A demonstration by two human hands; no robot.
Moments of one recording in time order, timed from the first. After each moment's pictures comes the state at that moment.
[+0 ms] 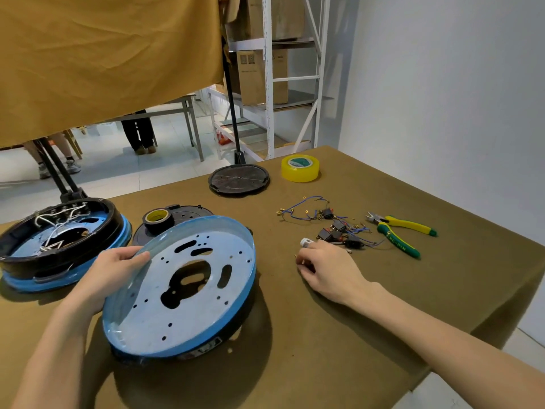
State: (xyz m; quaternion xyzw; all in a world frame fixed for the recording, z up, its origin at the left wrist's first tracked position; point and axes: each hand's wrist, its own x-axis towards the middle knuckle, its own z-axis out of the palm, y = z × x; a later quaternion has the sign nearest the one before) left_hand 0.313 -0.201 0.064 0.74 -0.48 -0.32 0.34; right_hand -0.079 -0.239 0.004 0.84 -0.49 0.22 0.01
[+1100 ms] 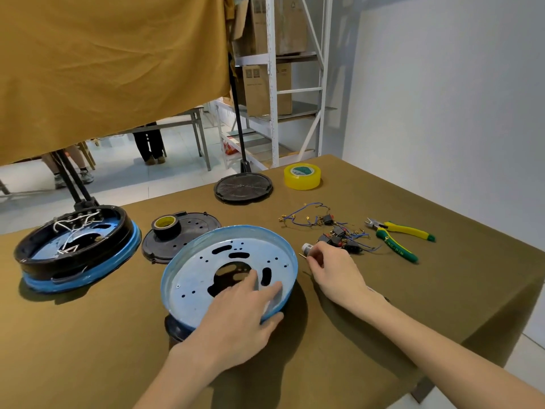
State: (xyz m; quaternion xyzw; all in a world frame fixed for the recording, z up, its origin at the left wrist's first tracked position) left_hand 0.133 -0.131 0.058 0.59 -0.81 -0.05 0.05; right_hand -0.076 -0.225 0.012 0.71 -0.62 0.31 -0.14
